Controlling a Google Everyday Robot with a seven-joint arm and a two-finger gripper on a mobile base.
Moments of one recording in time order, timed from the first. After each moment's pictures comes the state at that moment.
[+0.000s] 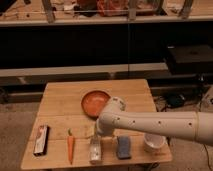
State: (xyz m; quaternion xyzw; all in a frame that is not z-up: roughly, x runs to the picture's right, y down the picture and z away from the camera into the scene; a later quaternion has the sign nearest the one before) arm -0.035 0.242 0.752 -0.12 -0.32 -0.67 0.66
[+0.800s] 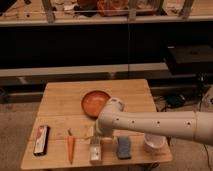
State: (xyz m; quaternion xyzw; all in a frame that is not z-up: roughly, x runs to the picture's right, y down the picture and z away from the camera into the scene) arm -0.036 0.244 0.752 -0.13 -0.32 -0.67 0.66
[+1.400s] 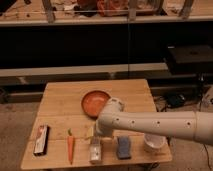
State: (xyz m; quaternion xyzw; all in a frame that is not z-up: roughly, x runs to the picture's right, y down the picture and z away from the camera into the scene) arm -0.036 0.247 0.755 -0.13 -0.32 -0.67 0.66
